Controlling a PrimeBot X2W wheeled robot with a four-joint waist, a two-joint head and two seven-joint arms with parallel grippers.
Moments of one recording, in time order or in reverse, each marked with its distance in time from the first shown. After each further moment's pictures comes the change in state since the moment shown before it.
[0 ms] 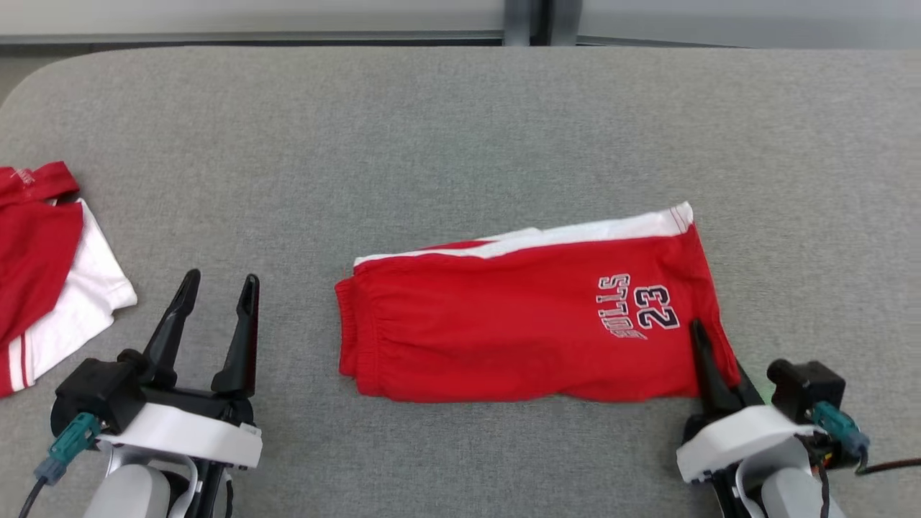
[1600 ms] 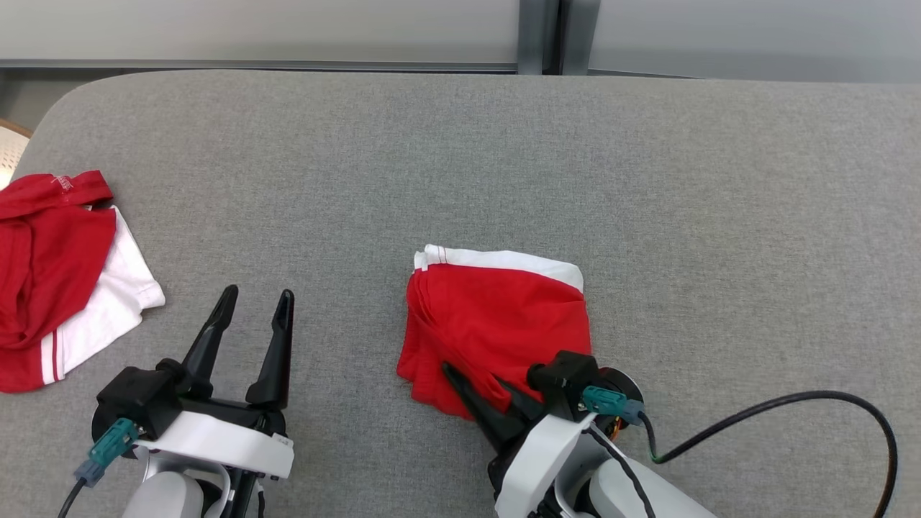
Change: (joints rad) left arm 0.025 -0.045 -0.039 0.024 -0.002 0.000 0.000; right arm -0.139 -0.002 0.674 -0.124 0.230 -0.001 0.174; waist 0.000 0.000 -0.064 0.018
